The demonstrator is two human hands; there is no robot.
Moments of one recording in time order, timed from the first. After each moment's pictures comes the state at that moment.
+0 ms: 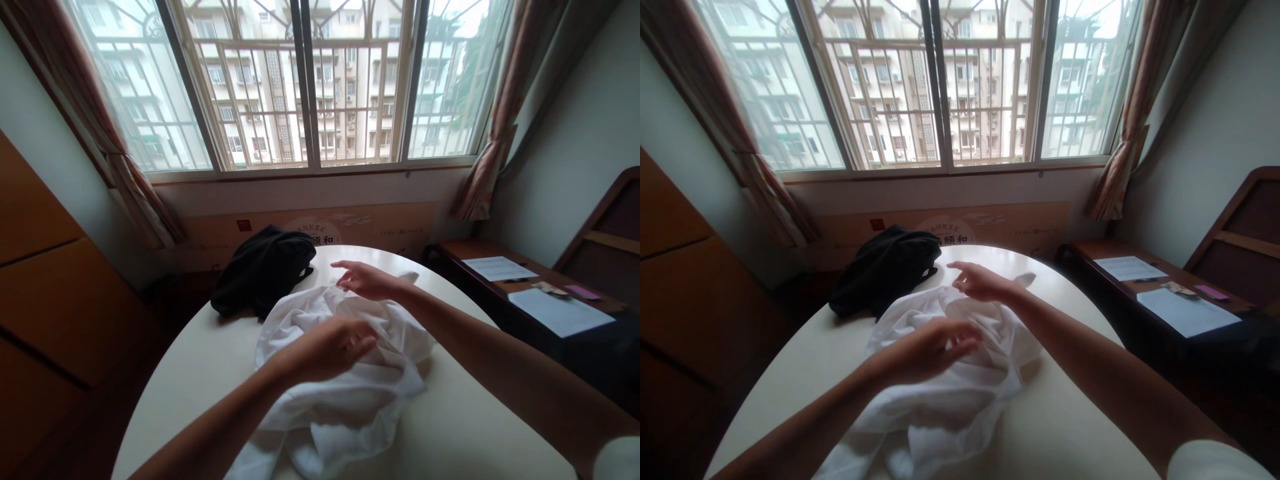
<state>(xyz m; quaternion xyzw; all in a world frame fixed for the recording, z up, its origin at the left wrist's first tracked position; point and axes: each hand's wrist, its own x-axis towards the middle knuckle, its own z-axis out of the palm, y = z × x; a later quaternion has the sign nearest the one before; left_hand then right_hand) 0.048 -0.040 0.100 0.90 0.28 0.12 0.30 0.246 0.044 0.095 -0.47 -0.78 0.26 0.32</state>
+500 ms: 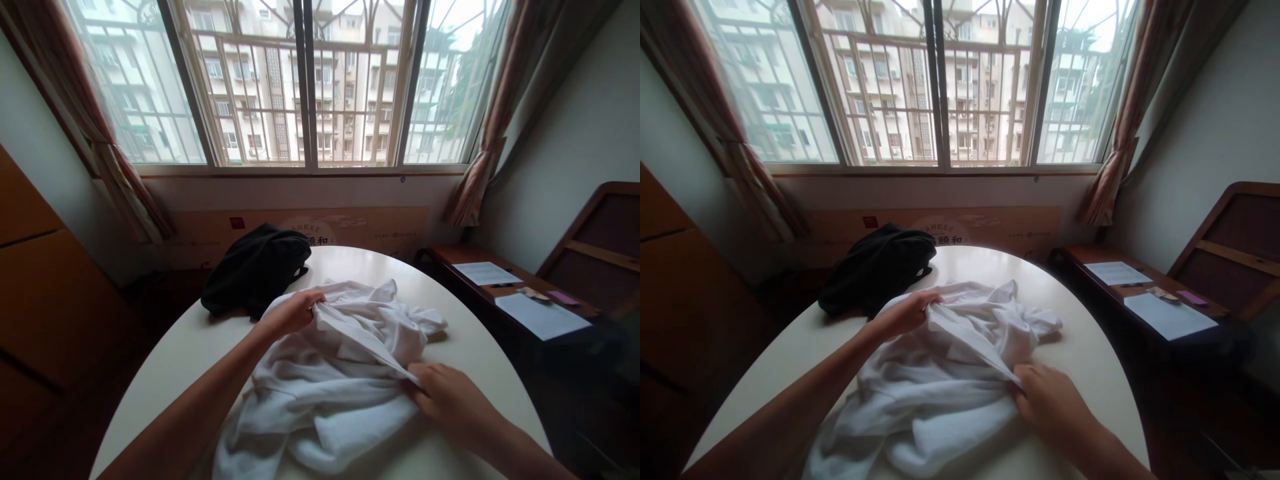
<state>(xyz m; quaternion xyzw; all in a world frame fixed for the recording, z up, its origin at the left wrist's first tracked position) 0.006 0.075 0.041 0.91 0.31 0.21 0.17 0.314 -0.139 -0.028 -0.65 -0.74 0.03 0.17</state>
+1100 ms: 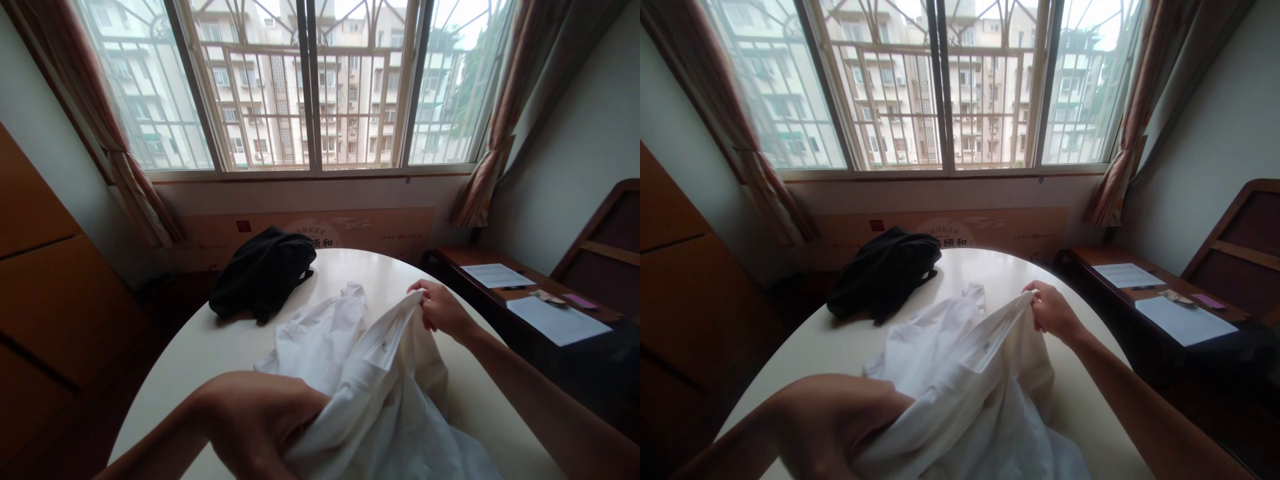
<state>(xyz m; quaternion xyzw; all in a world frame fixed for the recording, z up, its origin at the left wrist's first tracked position) -0.018 -0.086 0.155 0.84 0.25 -0.17 0.46 0.357 -0.019 0.028 -0.63 -0.59 0.25 0.44</state>
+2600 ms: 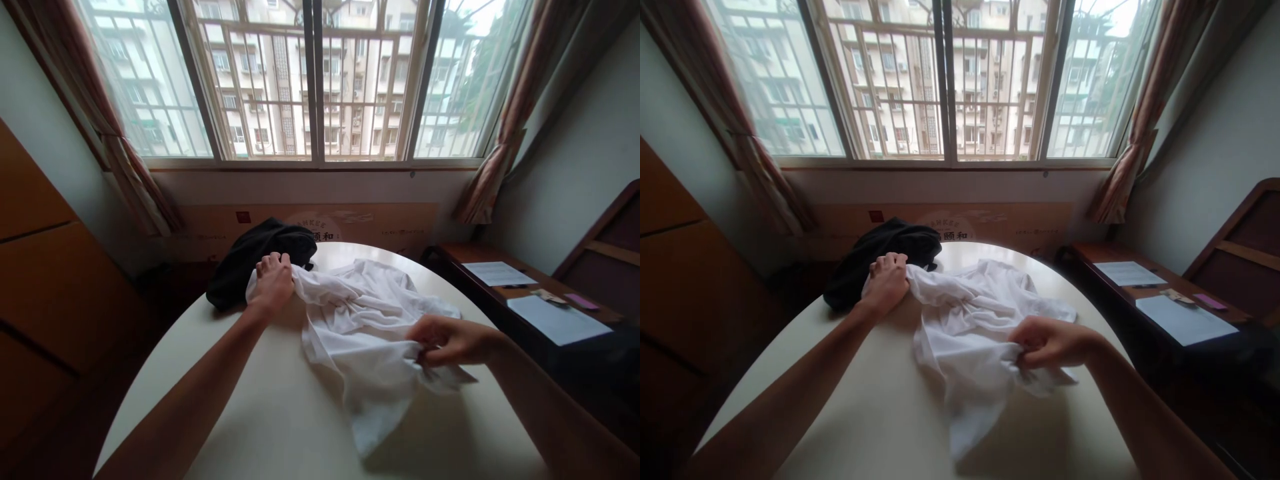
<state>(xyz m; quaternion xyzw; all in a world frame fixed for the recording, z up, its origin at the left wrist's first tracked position) -0.005 0.082 0.083 0.75 0.62 0.17 -0.17 0.347 -0.061 0.052 -0.40 -0.70 0.55 0.21</state>
